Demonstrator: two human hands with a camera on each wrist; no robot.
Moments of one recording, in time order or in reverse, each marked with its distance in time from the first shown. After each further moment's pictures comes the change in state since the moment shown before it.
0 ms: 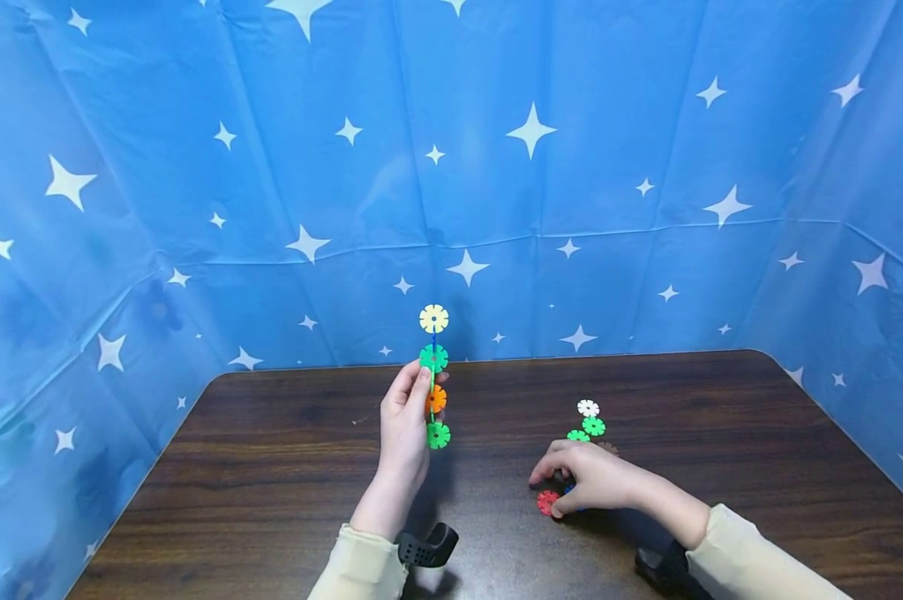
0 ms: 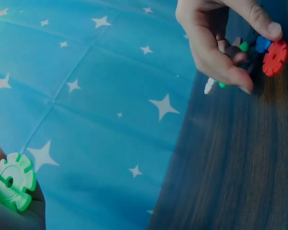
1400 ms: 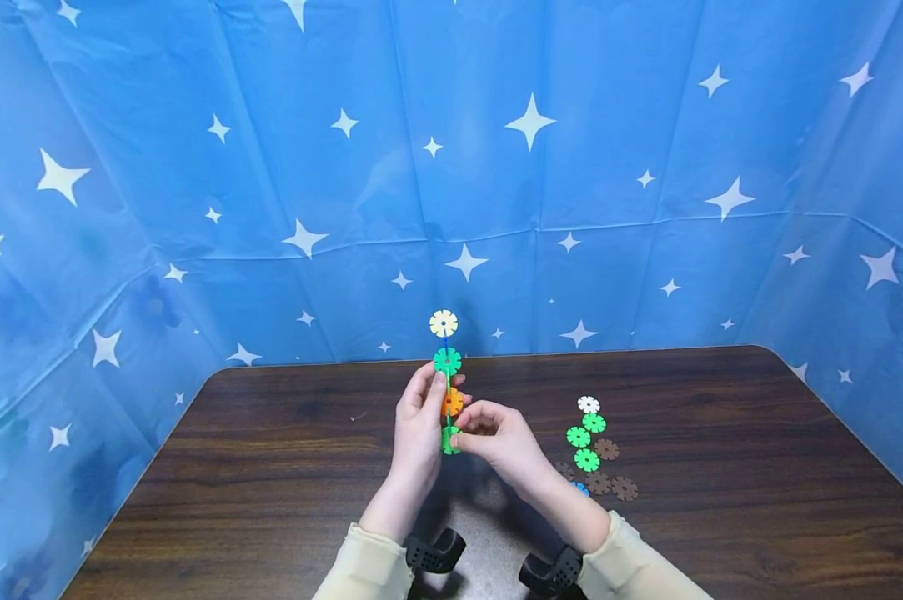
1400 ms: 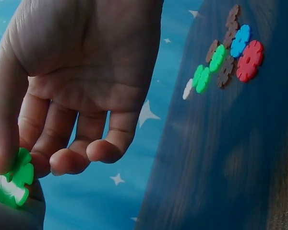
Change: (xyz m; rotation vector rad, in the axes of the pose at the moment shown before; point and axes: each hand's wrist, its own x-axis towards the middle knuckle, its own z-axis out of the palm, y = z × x) left_hand -0.006 -0.014 0.010 -0.019 -0.067 -0.050; right_hand 0.084 -0.088 0.037 0.817 0.572 0.100
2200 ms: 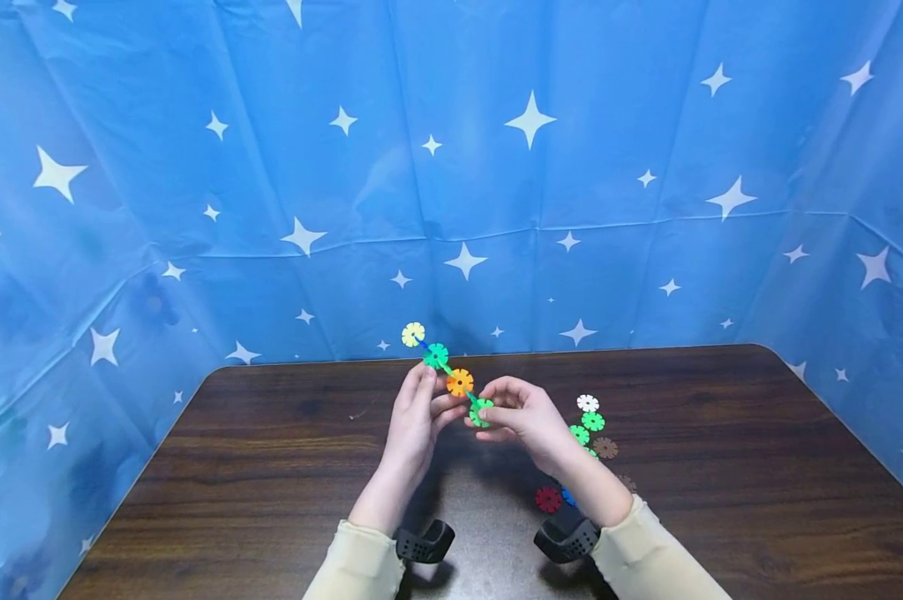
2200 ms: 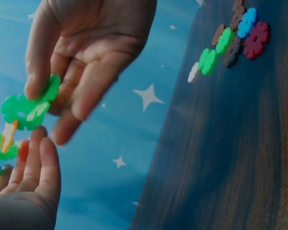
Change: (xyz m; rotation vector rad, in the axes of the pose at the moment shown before) left_hand 0.009 -0.001 -0.012 -0.020 -0.085 -0.146; right_hand 0.014 -0.008 -0.040 0.207 -0.062 0.133
